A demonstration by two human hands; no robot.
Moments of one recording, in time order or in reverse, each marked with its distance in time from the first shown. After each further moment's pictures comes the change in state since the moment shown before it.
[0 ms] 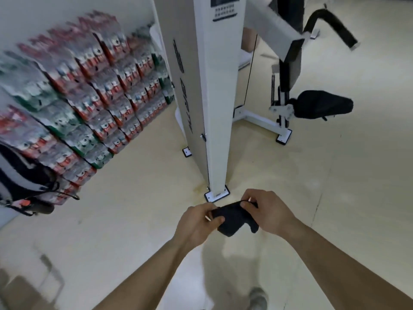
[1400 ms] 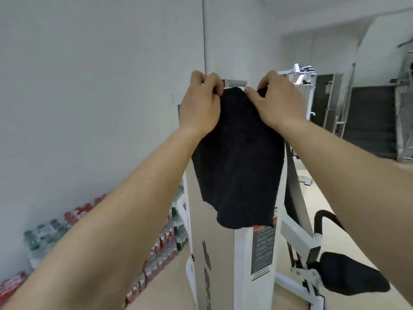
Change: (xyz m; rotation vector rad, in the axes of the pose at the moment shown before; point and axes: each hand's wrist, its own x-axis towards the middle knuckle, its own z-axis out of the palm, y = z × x) left_hand 0.120 0.510 -0.531 0.235 1.128 0.940; right_hand 0.150 -0.444 -0.535 -0.112 1.251 -0.452
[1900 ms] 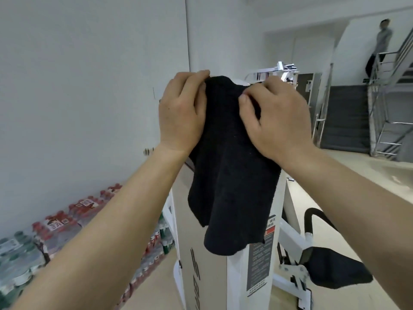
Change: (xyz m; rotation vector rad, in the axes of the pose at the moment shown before) left_hand -0.013 -0.036 0.037 -0.091 0.407 0.329; right_hand -0.052 0.004 0.009 -0.086 0.272 -0.385
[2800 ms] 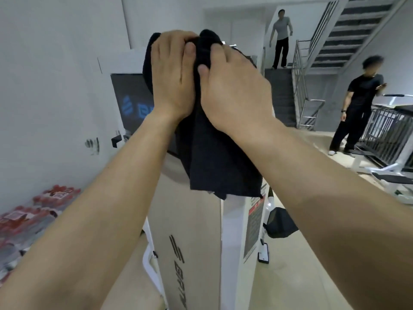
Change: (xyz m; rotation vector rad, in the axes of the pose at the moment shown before) left_hand 0.001 -0.031 0.049 -0.385 -0.097 -0.137; right_hand 0.011 -0.070 0.029 -0.437 -0.243 0.192
